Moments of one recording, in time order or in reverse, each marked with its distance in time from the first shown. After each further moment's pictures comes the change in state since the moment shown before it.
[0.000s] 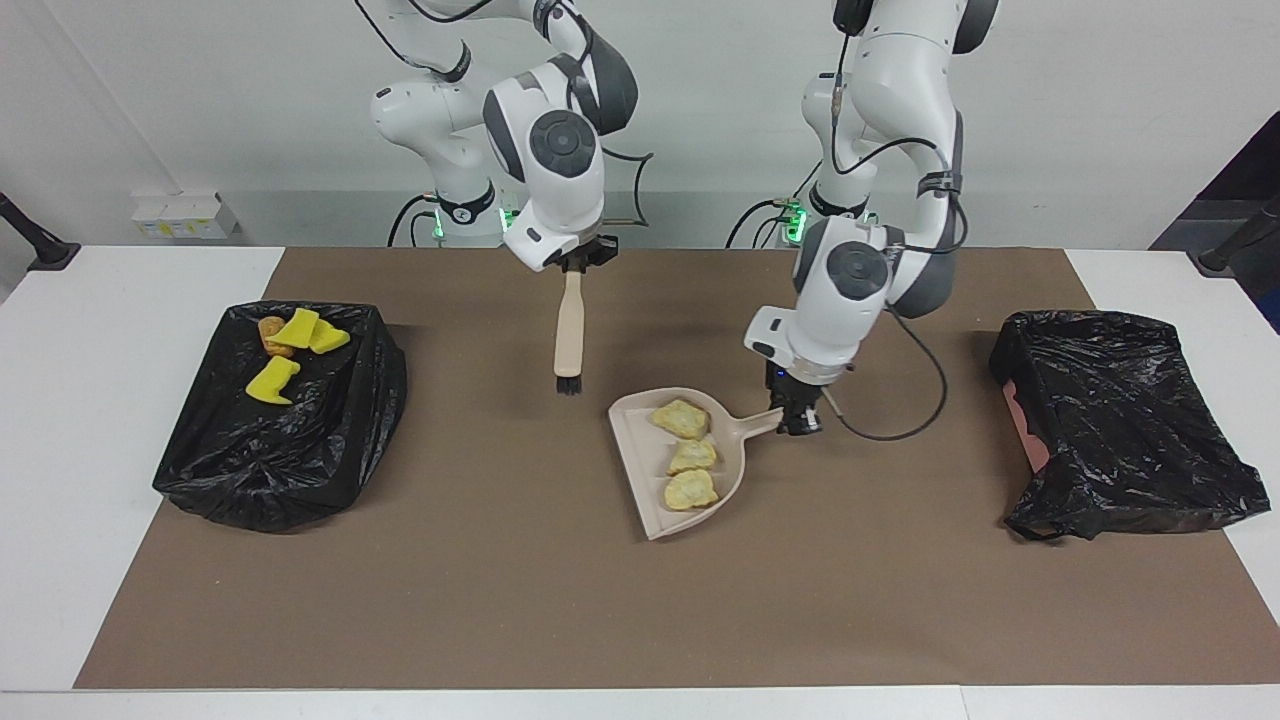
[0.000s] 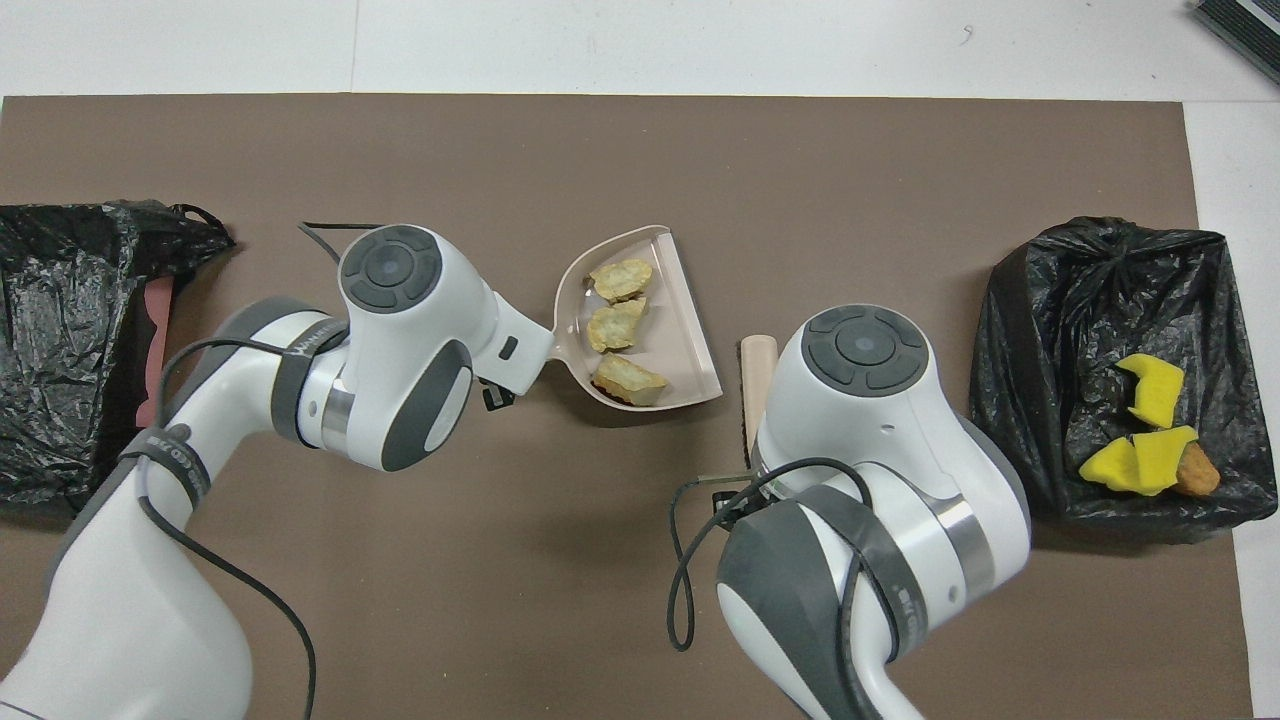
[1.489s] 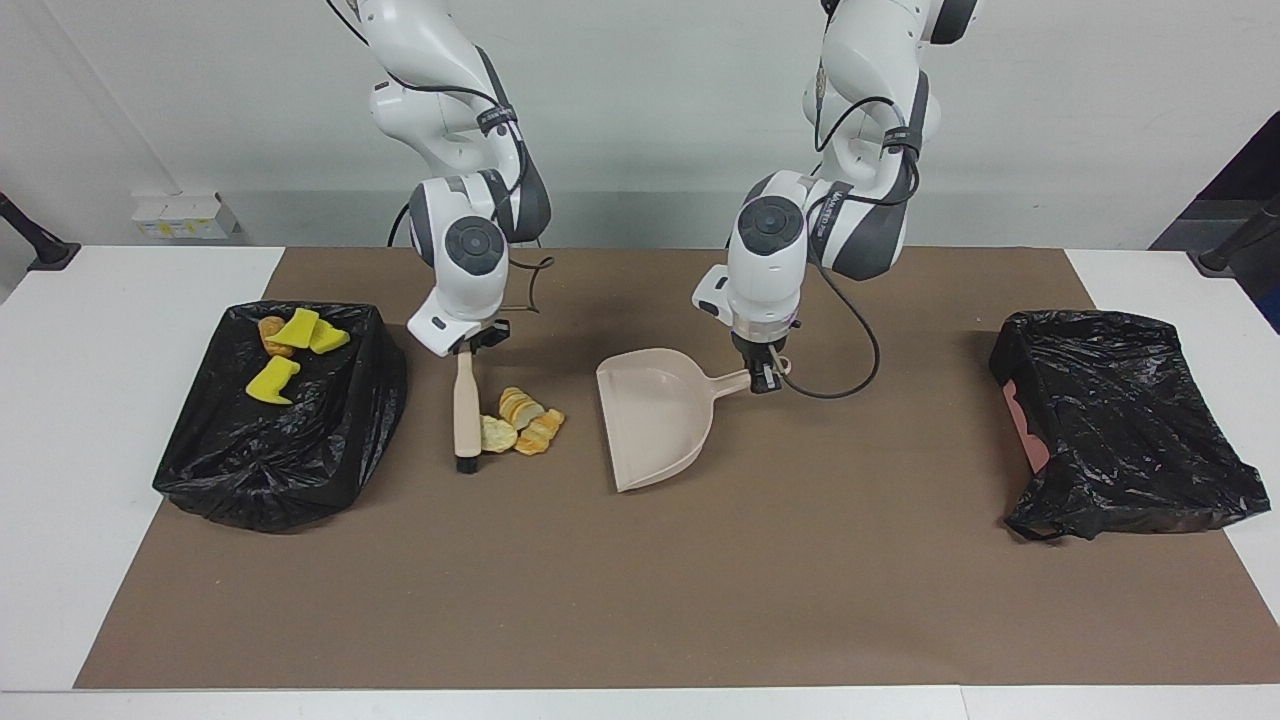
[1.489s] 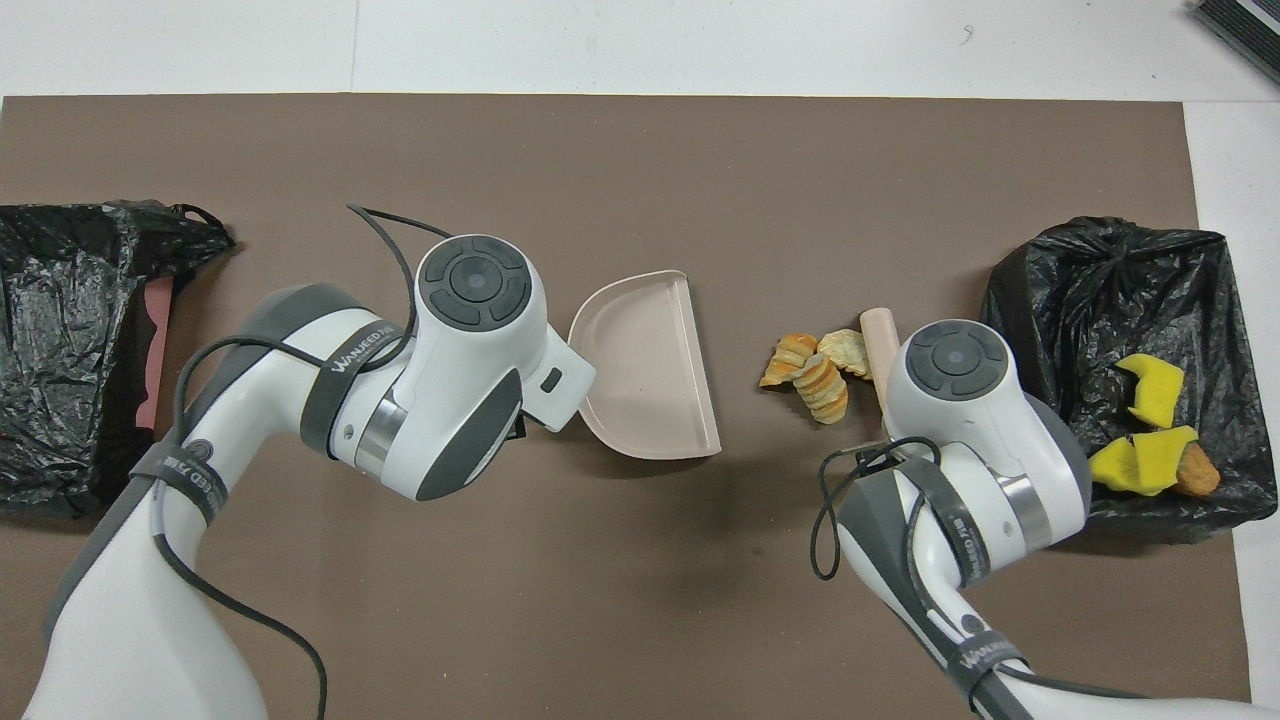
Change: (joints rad) left arm -0.192 -0.043 -0.017 0.036 0.145 -0.220 -0.238; right arm -0.253 0.098 -0.004 -0.266 -0.323 0.401 -0.335
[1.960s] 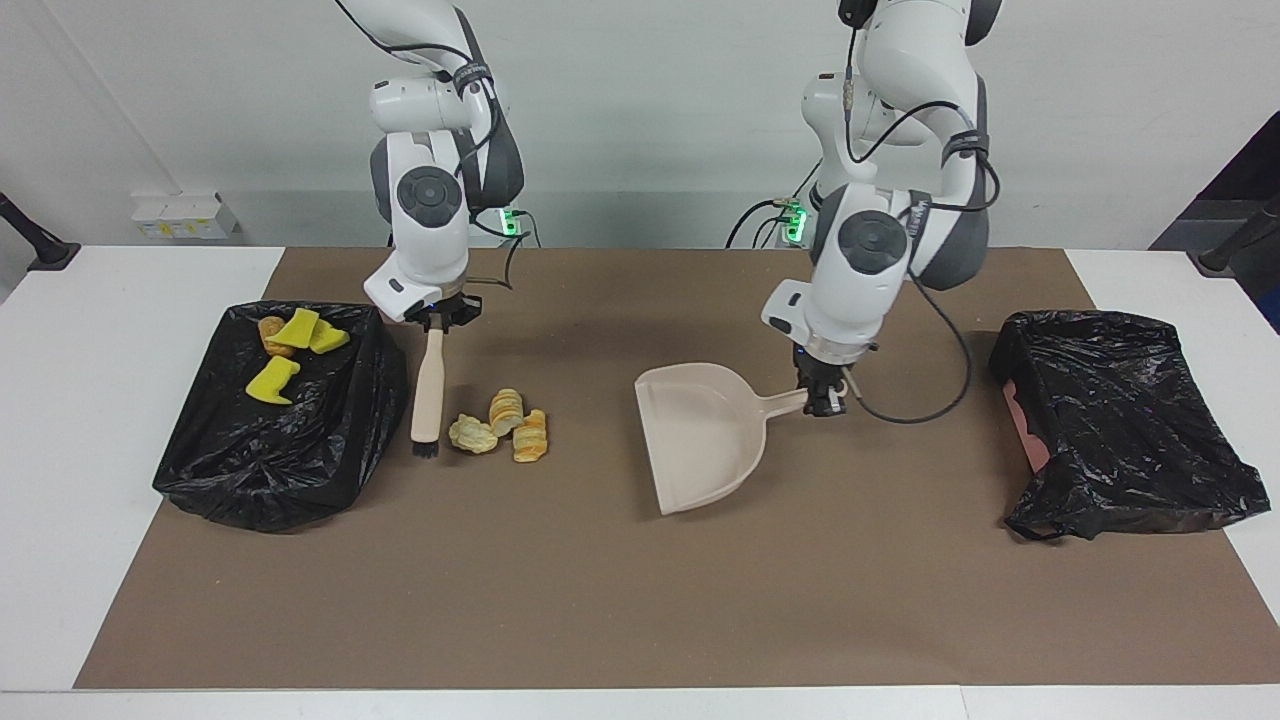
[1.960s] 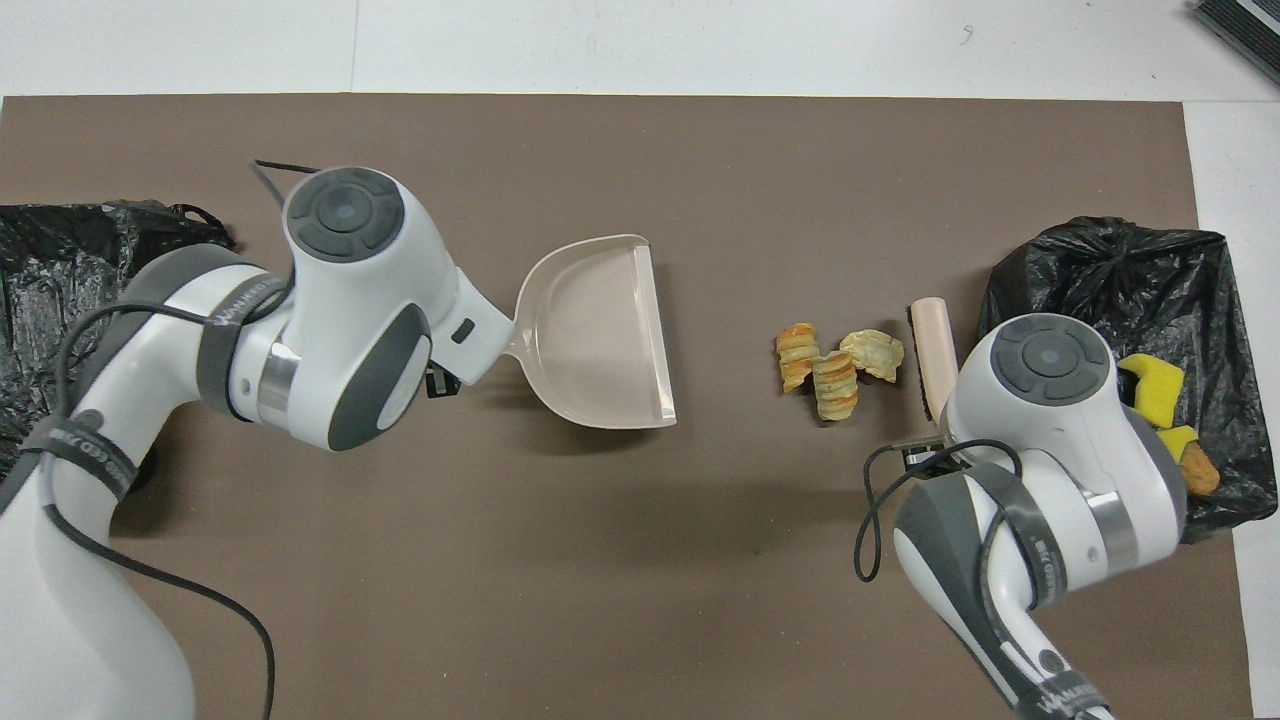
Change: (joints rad) left arm 0.120 0.000 0.002 0.038 -0.015 0.002 0.227; right arm -0.068 -0.120 -0.010 -0.003 -0.040 -0.092 0.000
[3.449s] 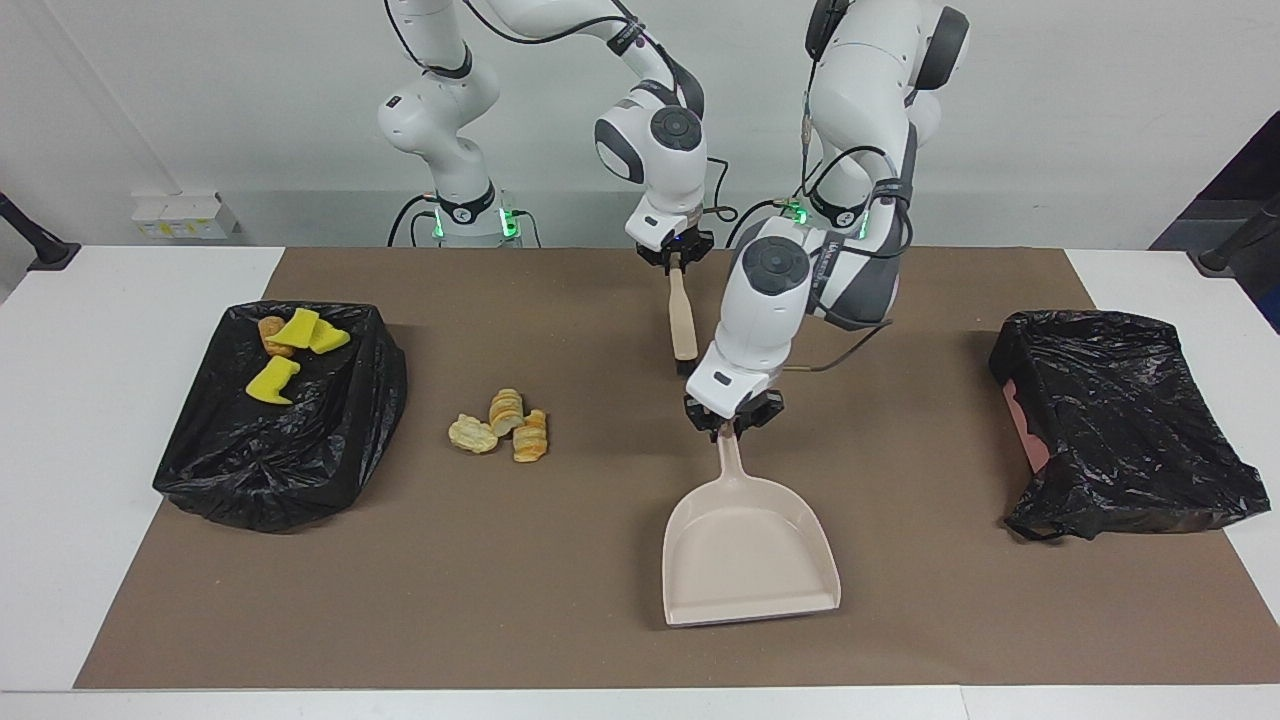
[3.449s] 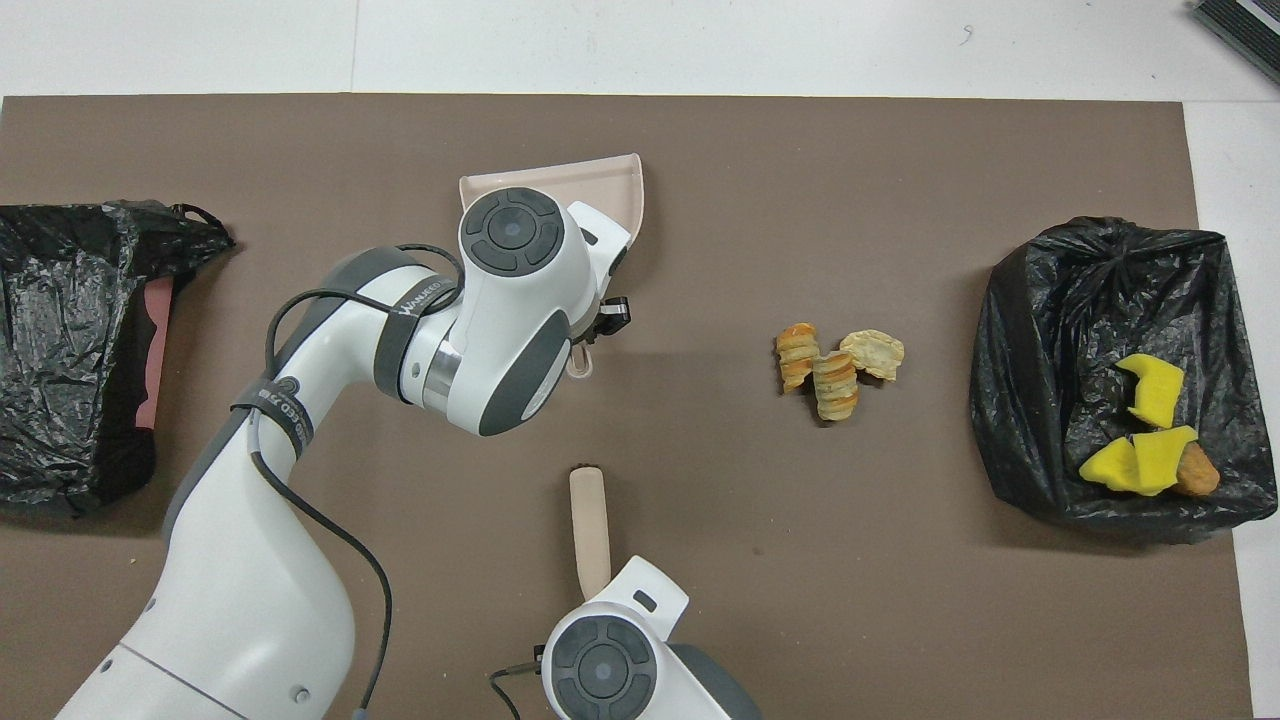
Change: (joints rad) left arm -0.056 0.201 0.014 0.228 -0.078 0.125 -1.467; right arm 0.673 0.059 0.003 -0.002 0.438 0.277 0.472
